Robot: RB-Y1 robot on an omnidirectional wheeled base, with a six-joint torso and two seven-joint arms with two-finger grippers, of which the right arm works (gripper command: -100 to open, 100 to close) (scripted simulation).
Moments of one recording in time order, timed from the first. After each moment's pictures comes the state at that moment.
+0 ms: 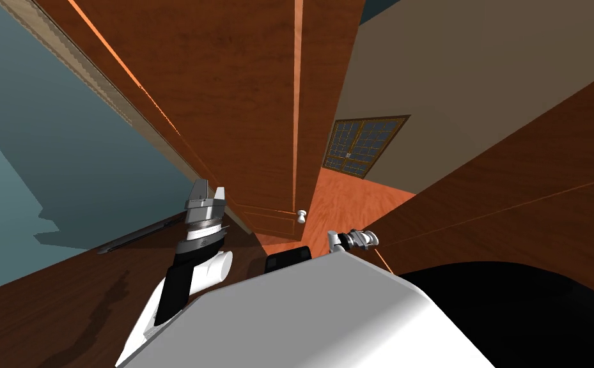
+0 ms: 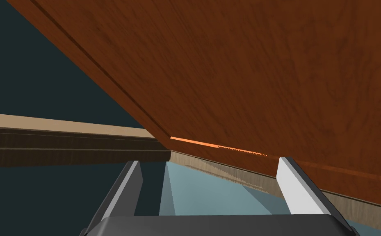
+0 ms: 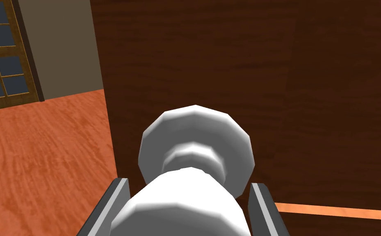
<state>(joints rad) -0.07 -0.09 -0.41 -0.71 -1.38 -1.35 -0.85</state>
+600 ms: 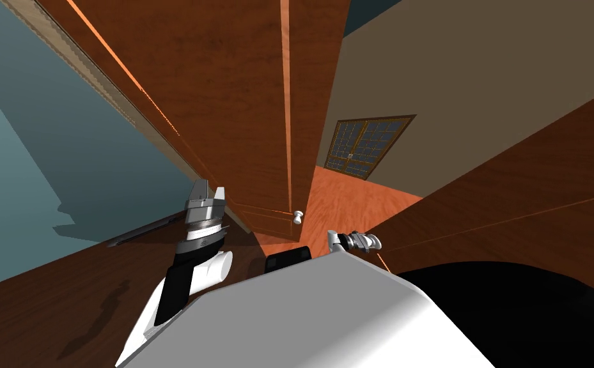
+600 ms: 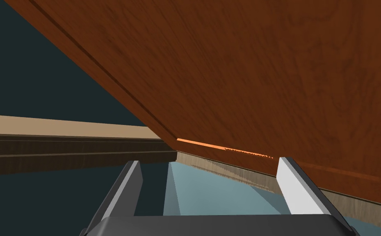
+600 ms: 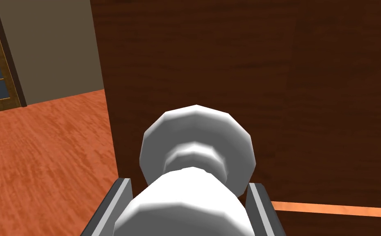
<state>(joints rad) -0.10 -0.09 -0.45 -0.67 -1.41 -1.40 -0.85</state>
